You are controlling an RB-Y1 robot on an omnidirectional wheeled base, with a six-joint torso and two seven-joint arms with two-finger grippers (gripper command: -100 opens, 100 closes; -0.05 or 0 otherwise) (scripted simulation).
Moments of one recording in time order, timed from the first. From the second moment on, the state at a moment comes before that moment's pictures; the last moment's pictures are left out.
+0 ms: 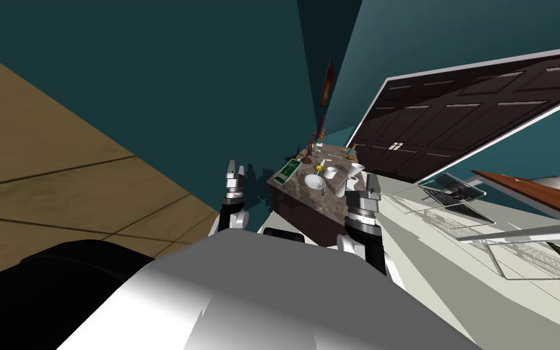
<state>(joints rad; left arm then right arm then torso) 0.47 -0.05 -0.02 -2.21 -0.07 -0.52 -0.11 0.54 -0.04 -0.05 -2.23 0.08 -0.50 -0.10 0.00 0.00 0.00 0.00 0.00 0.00</state>
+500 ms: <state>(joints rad) 0.47 -0.05 -0.02 -2.21 -0.07 -0.52 -0.11 0.56 -0.16 -0.03 -2.20 0.23 -0.46 -0.15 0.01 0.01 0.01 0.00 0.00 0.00</state>
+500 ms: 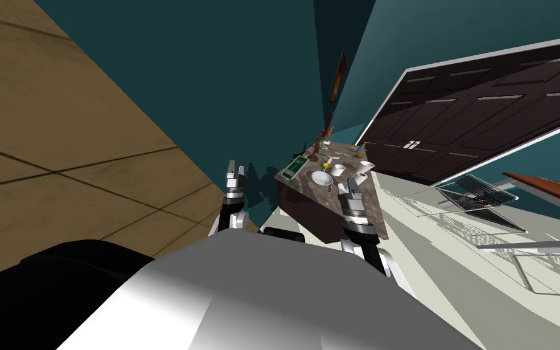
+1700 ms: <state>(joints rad) 0.47 -0.05 -0.02 -2.21 -0.07 -0.52 -0.11 0.56 -0.38 0.01 -2.06 0.53 -0.41 -0.26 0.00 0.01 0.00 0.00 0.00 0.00</state>
